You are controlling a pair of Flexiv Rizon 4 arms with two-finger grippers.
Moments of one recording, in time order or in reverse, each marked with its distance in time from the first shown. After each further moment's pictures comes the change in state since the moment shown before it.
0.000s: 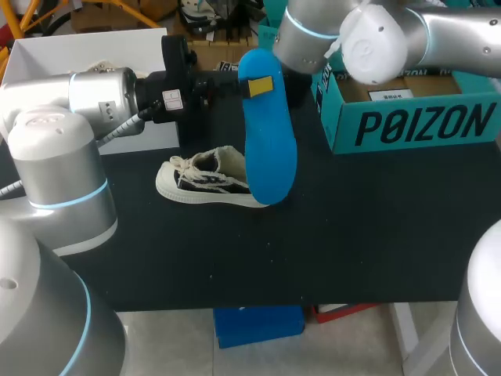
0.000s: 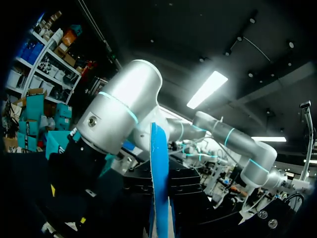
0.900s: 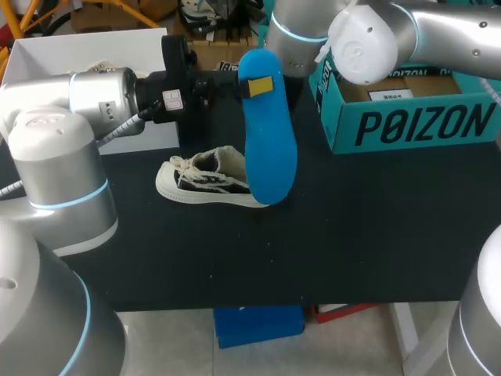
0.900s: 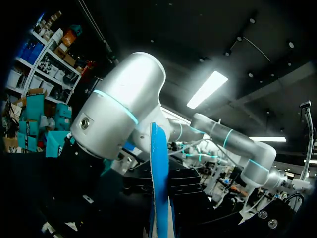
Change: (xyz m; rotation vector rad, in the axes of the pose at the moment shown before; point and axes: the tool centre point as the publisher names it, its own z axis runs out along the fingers) left arm 0.000 0.000 0.000 0.001 0.000 0.000; right arm 0.005 0.003 0.006 0.033 -0.012 0.059
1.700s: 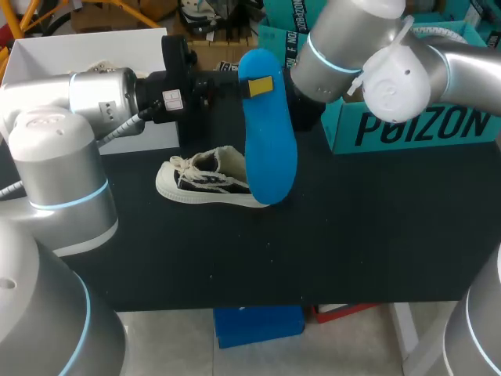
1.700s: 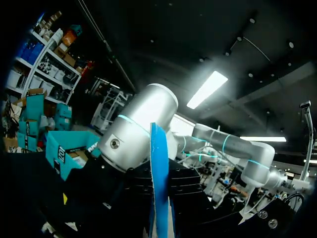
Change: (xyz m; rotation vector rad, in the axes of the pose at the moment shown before) left arm 0.000 0.000 0.000 0.000 0.000 0.000; right arm 0.024 -0.019 0.007 -0.135 -0.061 0.060
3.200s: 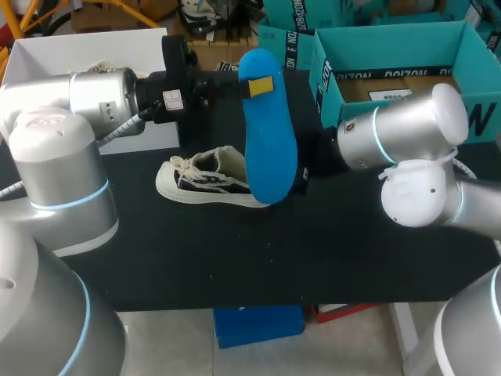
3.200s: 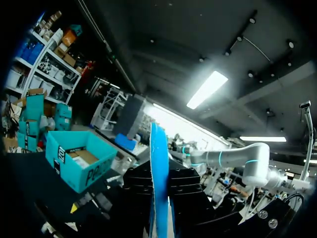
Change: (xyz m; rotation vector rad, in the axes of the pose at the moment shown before) left arm 0.000 0.000 0.000 0.000 0.000 0.000; right arm 0.011 -0.021 0.052 -0.456 -0.158 0.075
